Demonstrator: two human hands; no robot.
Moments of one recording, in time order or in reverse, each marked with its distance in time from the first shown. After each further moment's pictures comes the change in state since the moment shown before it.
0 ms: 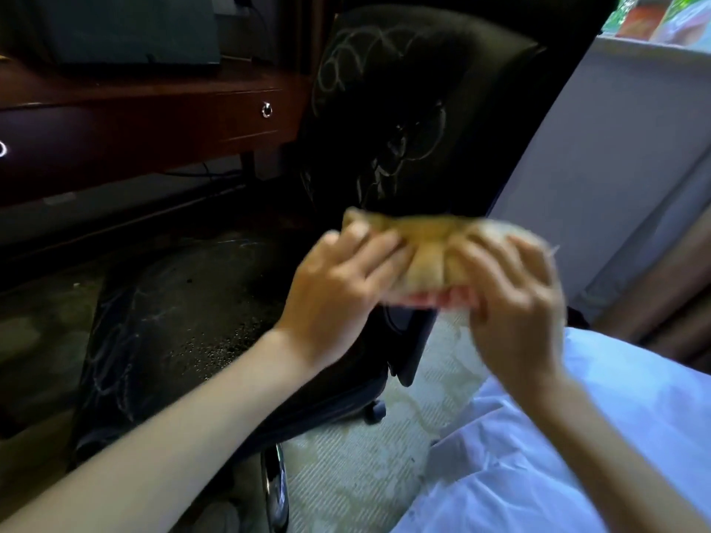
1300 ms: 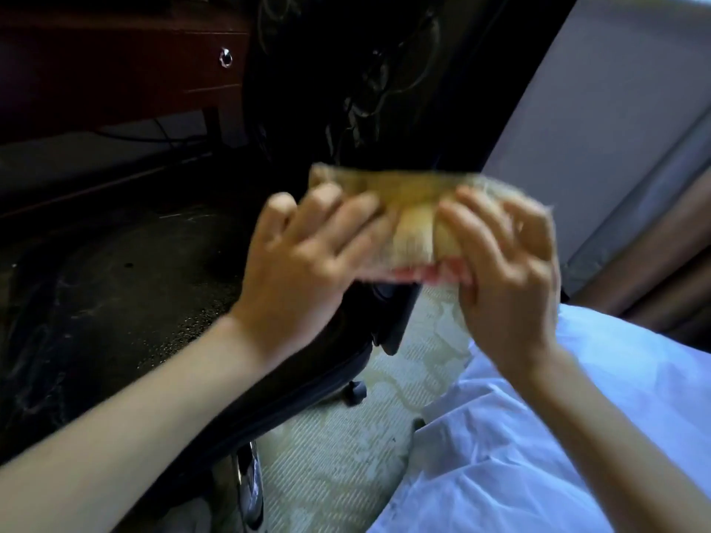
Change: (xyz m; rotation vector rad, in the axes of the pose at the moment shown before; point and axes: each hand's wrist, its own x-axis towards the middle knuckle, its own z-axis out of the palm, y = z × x) left_hand -0.009 -0.009 0.035 0.112 0.044 0.006; right_hand -0.015 0.027 0.037 -0.026 0.023 -0.024
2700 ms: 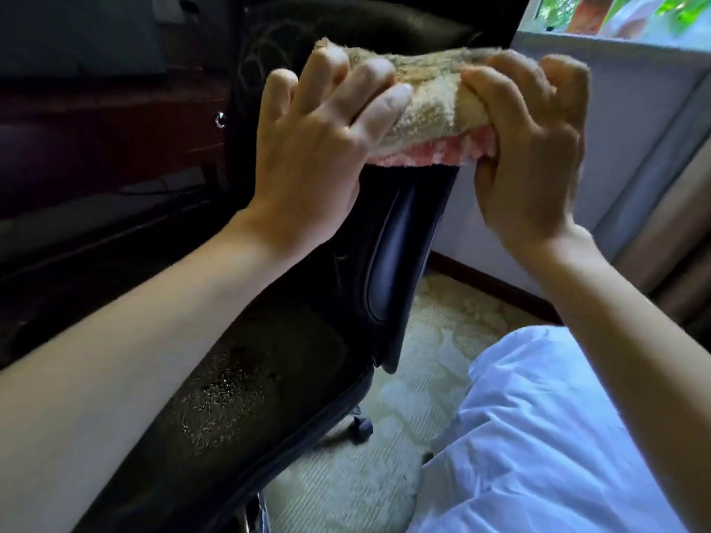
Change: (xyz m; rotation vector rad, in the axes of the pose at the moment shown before) left_hand 0.120 -0.038 -0.004 0.140 0.091 0.000; right_hand 0.121 0.053 0.000 -0.135 0.199 0.030
